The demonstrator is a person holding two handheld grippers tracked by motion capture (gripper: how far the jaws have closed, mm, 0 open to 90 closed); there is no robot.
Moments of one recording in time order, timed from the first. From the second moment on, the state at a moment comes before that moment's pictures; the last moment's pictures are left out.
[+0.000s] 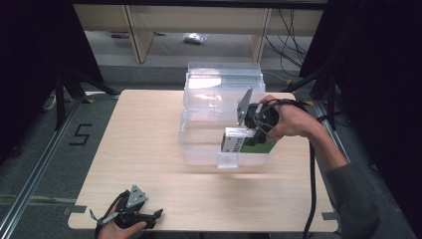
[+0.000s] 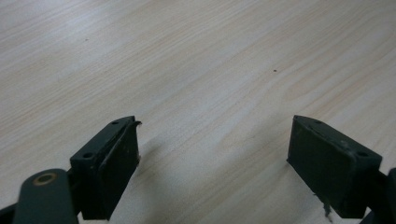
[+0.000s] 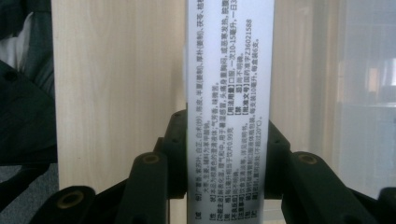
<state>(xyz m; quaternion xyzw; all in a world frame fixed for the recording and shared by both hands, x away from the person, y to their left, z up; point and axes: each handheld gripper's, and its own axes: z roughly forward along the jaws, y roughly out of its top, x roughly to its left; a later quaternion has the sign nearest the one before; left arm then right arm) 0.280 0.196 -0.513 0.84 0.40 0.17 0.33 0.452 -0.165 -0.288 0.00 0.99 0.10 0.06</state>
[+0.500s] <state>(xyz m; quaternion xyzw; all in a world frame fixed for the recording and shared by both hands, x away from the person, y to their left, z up) 0.280 0.198 -0.514 0.84 0.40 0.17 0.33 0.495 -0.172 -0.310 0.03 1.00 0.08 0.05</state>
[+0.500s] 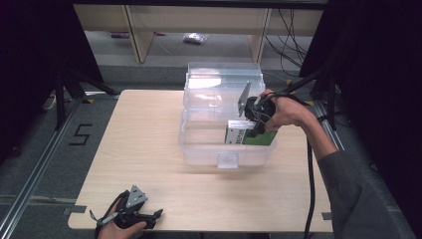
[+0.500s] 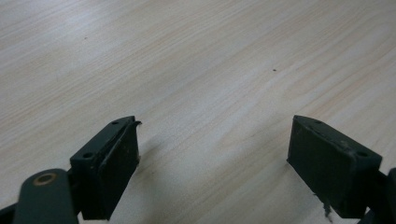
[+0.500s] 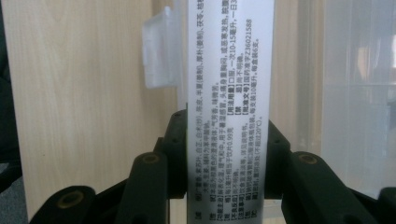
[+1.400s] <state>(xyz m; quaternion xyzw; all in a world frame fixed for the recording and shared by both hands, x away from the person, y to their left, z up) 0.280 0.198 -0.516 0.84 0.40 0.17 0.33 0.524 -0.174 -0.357 0.01 1.00 0.06 0.03</state>
